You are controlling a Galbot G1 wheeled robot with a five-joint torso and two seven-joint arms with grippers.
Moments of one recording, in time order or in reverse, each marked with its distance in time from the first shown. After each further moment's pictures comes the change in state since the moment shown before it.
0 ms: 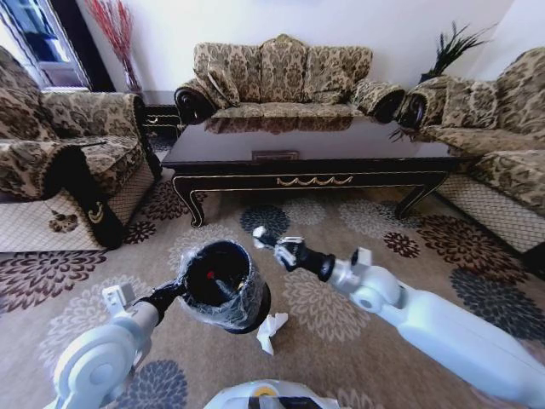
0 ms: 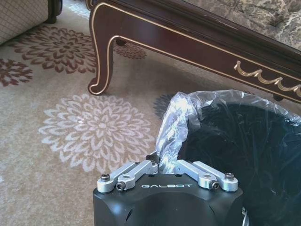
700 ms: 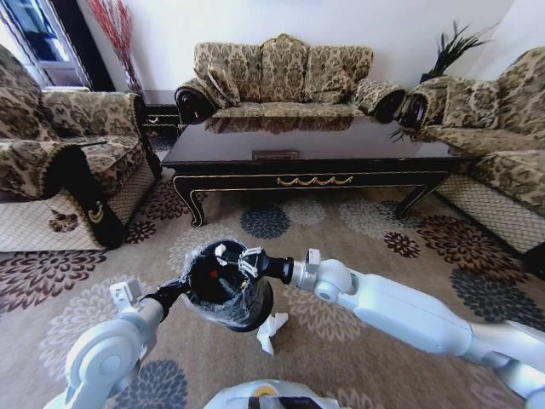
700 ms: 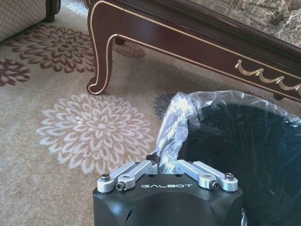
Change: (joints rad) left arm -0.035 0.011 0.014 0.037 -0.002 0.001 0.005; right arm 0.184 0.118 -0.257 -0.149 -0.046 0.003 -0.070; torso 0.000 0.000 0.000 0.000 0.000
